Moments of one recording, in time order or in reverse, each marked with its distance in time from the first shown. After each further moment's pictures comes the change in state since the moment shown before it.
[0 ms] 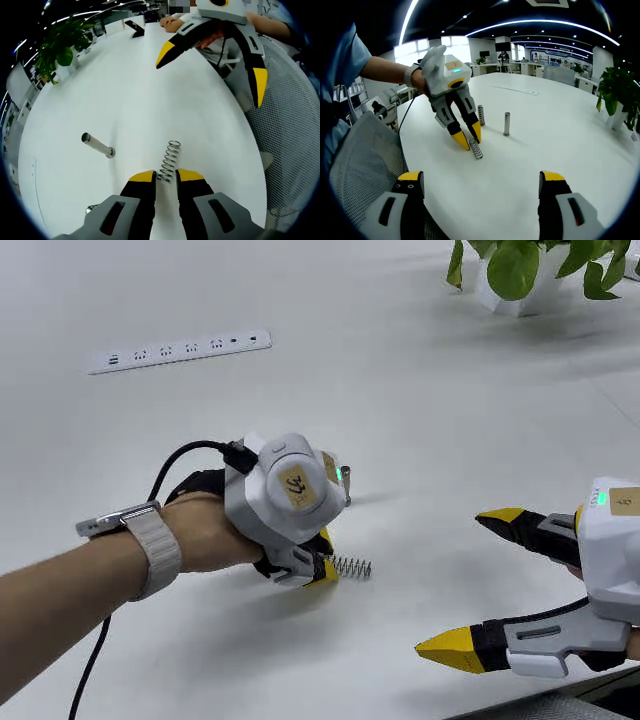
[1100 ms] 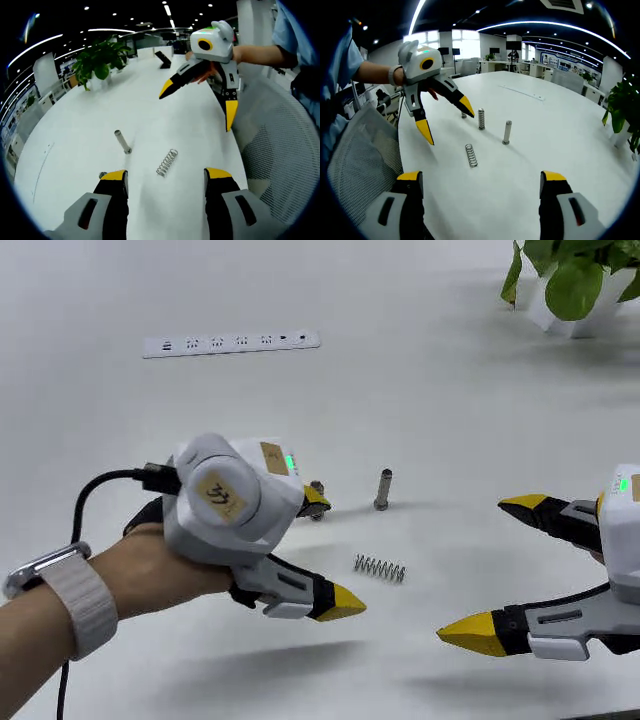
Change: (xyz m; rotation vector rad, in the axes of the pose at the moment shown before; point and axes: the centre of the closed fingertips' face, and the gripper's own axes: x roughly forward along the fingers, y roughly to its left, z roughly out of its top) left arm -0.049 -0.005 0.008 -0.126 -0.253 0.148; right arm 0.010 -0.010 0.014 -0.091 0.035 0.028
